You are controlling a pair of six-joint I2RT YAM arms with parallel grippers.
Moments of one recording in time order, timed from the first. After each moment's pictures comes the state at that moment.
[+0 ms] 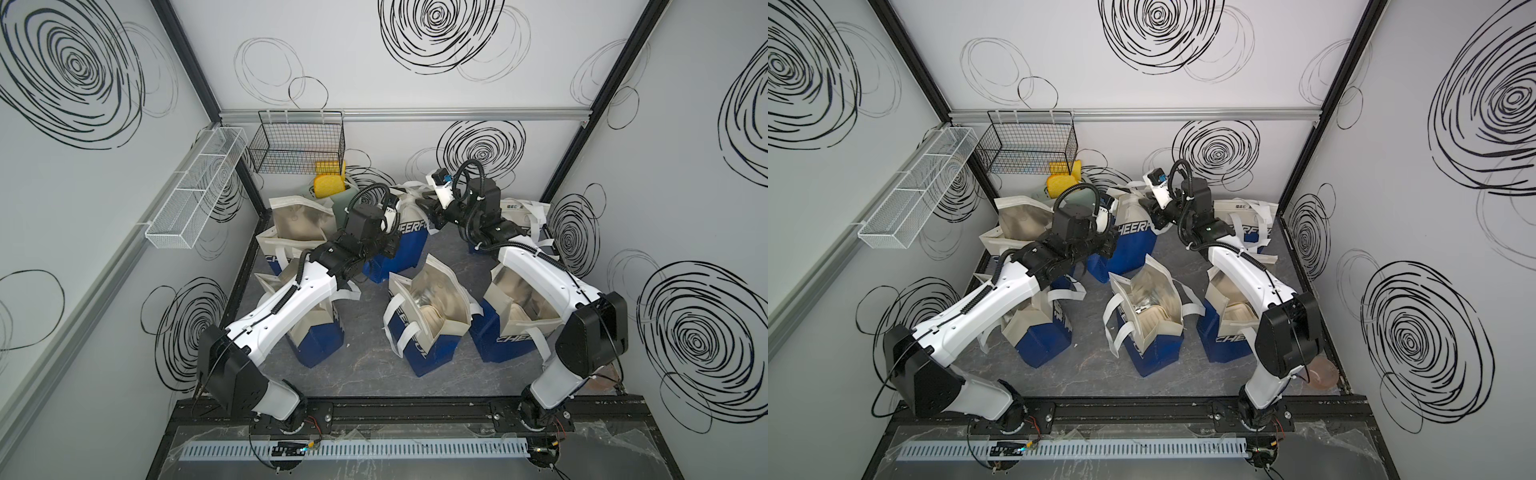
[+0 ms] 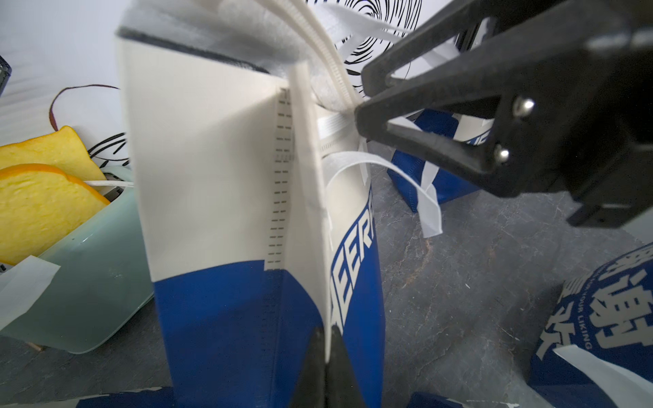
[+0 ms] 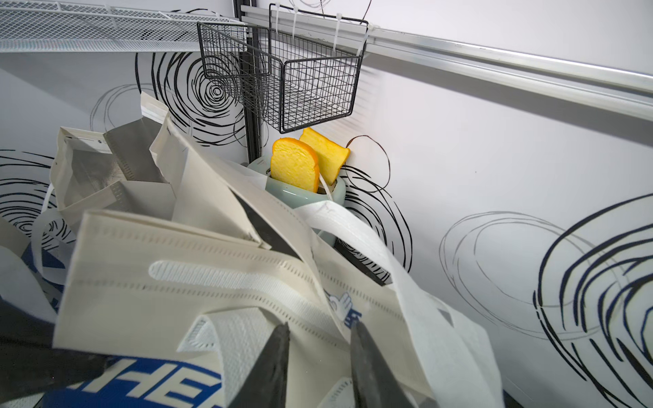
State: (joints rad) left arm -0.59 1.48 1.40 -0.38 -0.10 -0.02; right arm 0.46 1.67 1.51 -0.04 -0.37 -0.17
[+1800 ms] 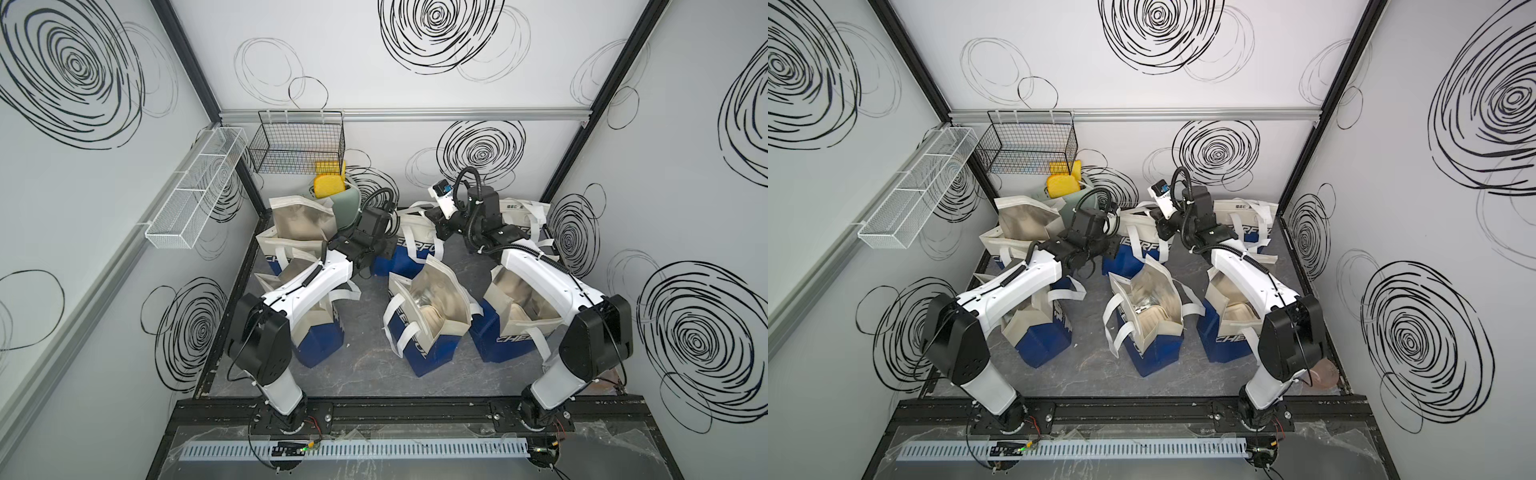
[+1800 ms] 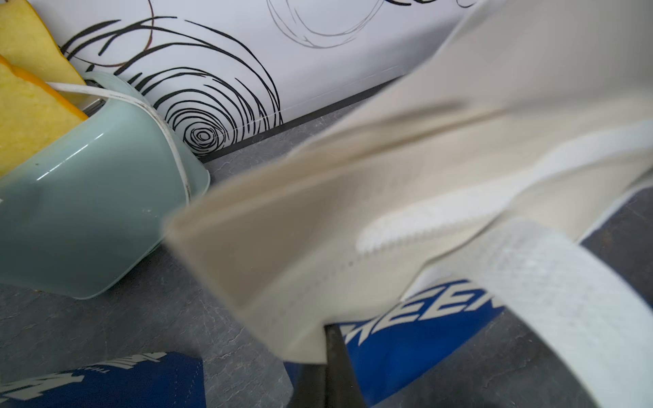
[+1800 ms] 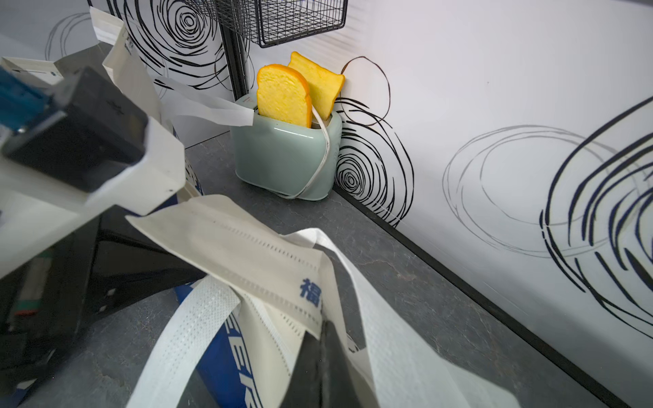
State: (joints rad) left arm -0.52 1.69 1.41 -0.39 -0.17 -0.05; right arm 0.42 1.63 1.45 -0.19 -0.31 -0.18
